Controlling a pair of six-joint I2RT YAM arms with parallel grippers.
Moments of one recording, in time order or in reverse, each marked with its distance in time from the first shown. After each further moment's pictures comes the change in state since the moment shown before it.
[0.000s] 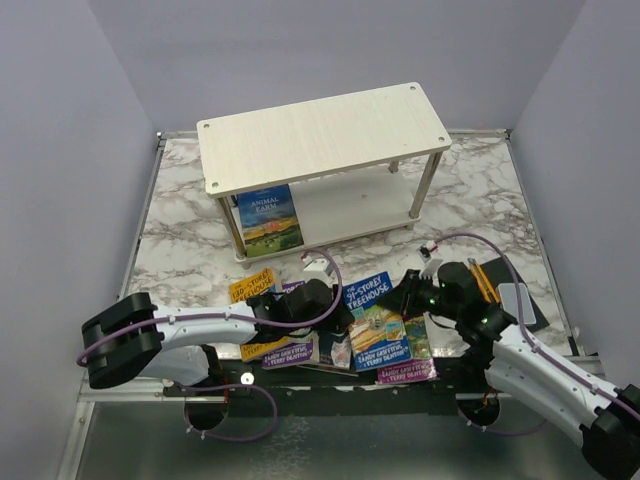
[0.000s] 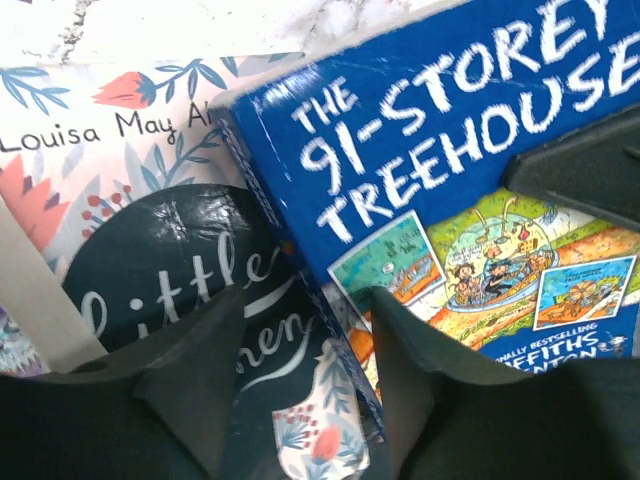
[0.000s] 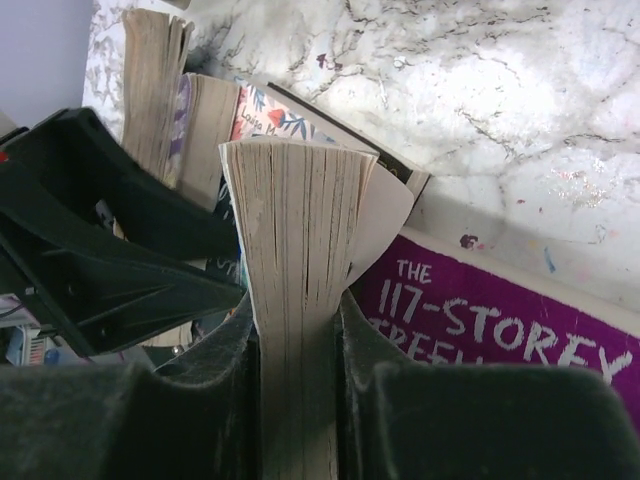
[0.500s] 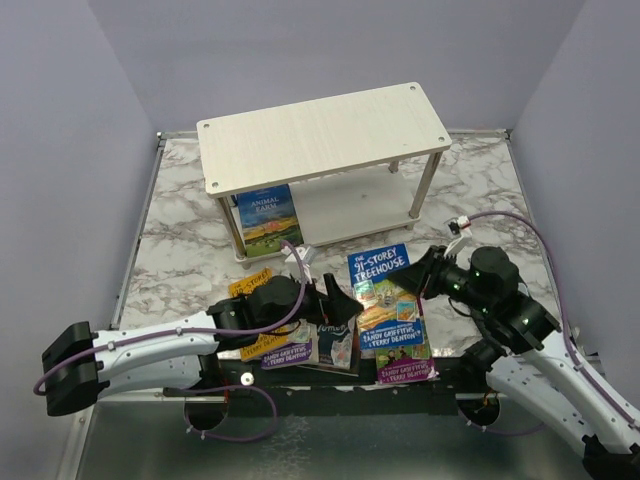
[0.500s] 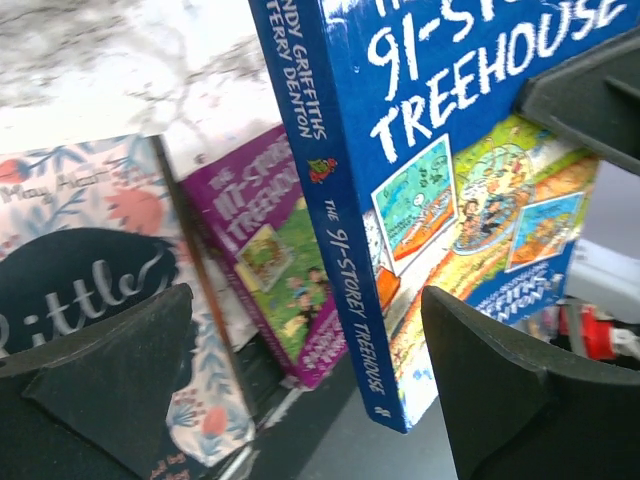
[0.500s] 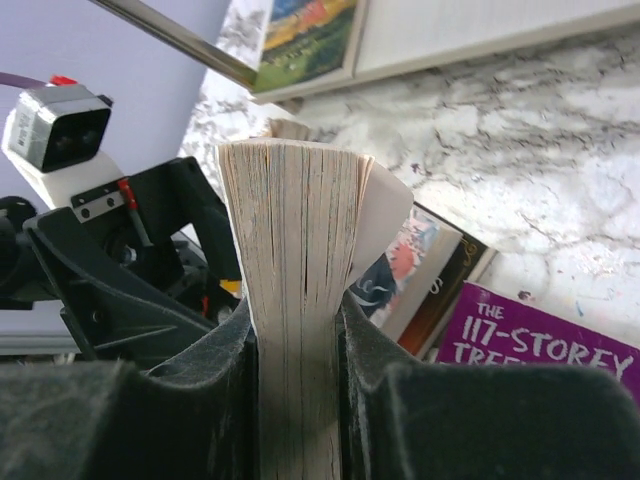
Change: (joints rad) left arm 0.003 -0.309 -0.045 0.038 0.034 0.006; right arm 0.007 -0.155 0.351 -0.350 0.078 -0.020
